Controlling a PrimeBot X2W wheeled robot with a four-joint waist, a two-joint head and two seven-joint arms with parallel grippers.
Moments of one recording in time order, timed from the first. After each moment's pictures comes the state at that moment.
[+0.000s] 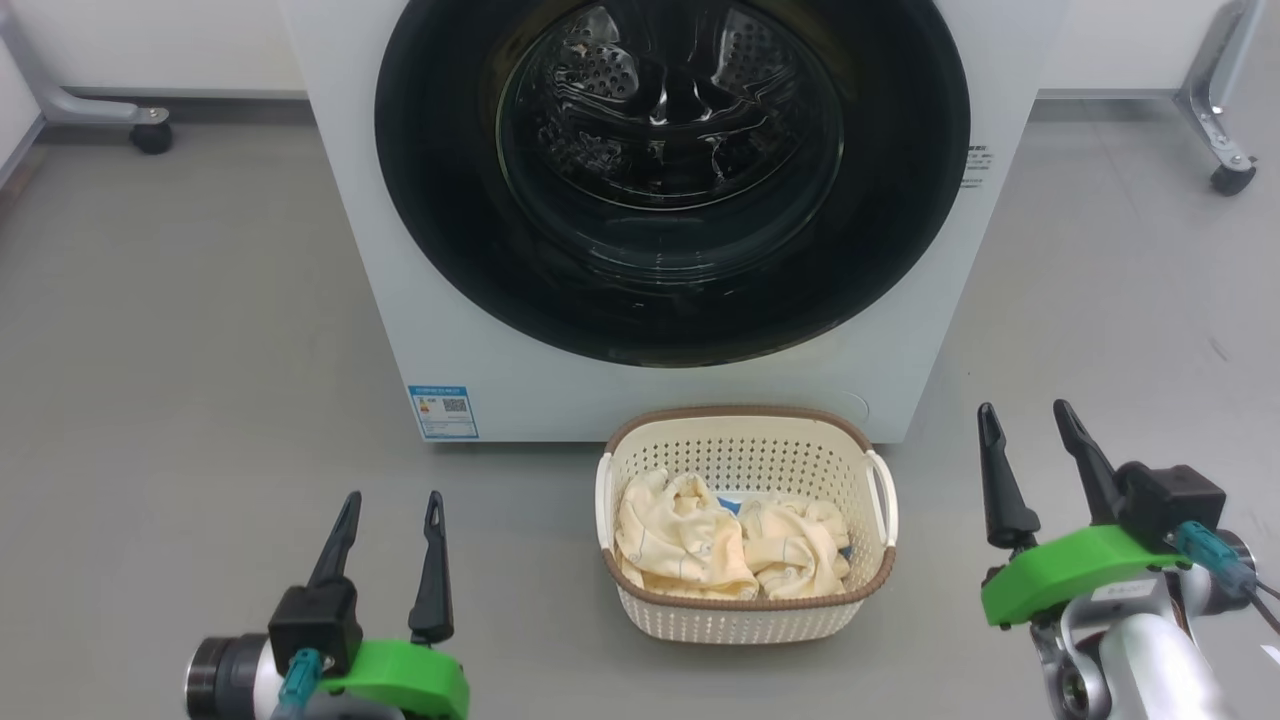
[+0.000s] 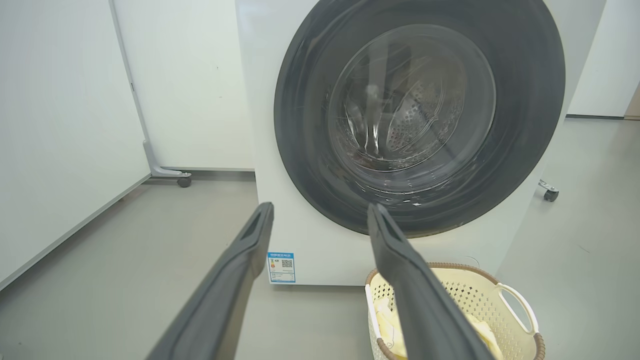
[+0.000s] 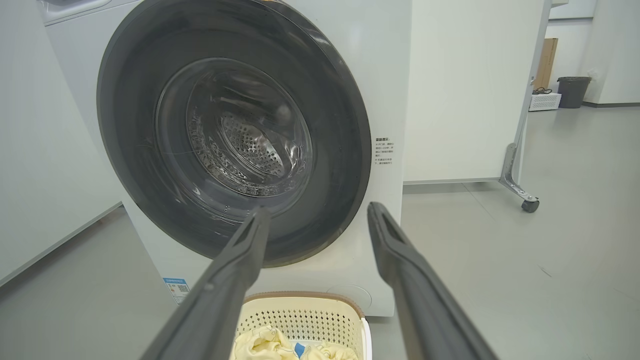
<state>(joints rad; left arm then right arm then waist) -0.11 0.04 -0.21 0.30 -0.11 0.00 -0.25 -0.11 -0.03 0.00 0.31 0.15 0.13 -0.25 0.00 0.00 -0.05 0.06</state>
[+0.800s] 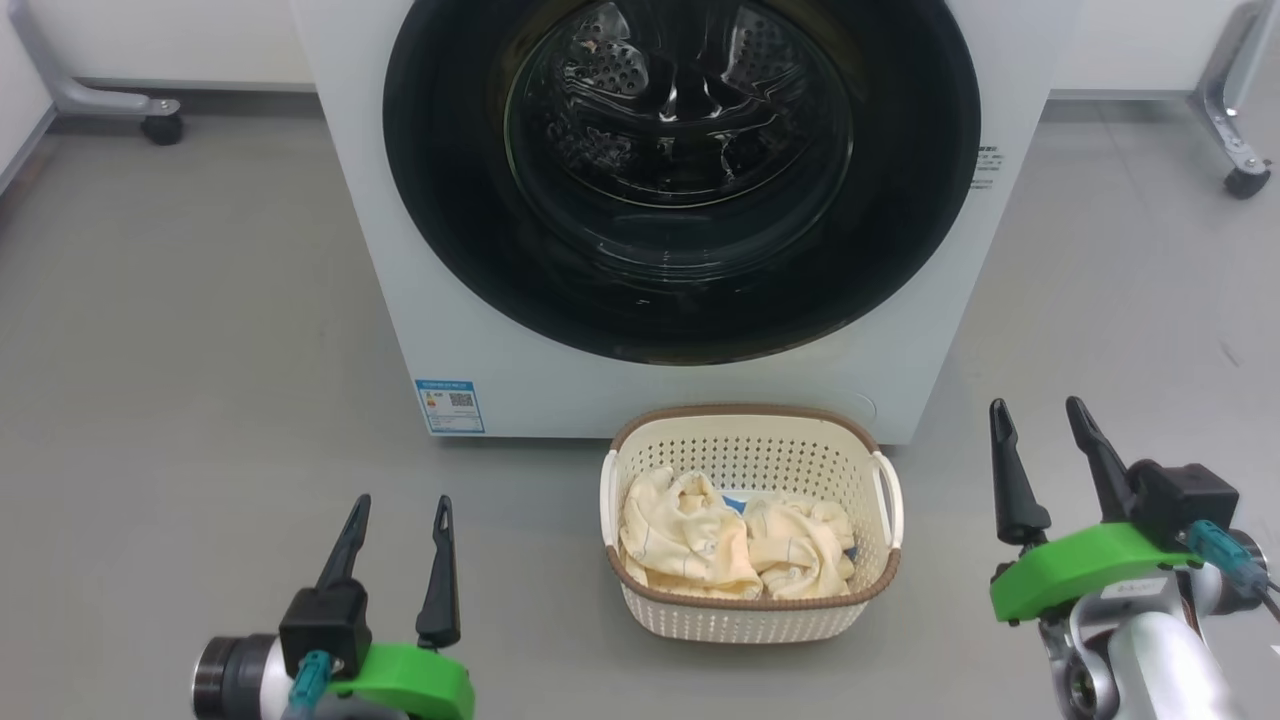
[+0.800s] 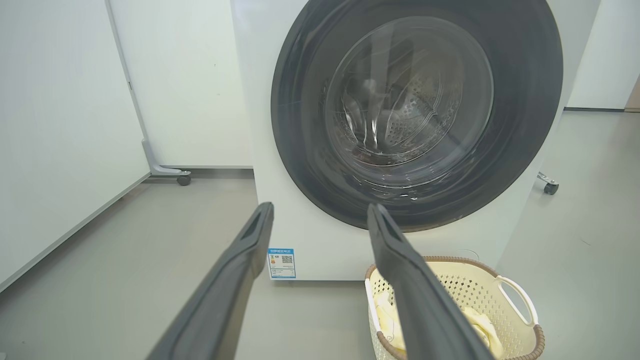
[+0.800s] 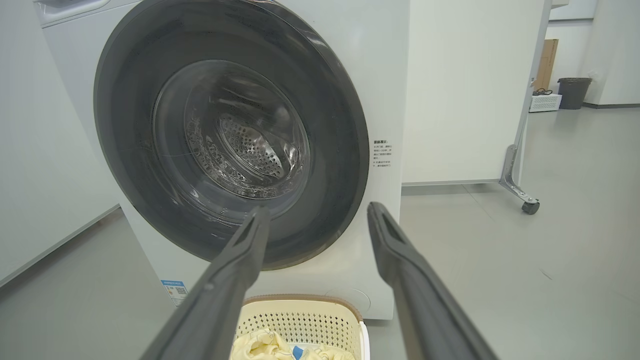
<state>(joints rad) -0.11 0.04 -0.22 0.31 -0.10 -0.01 -0.25 -0.11 -0.03 -0.02 0.30 0.15 0.13 -0.25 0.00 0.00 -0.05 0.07</state>
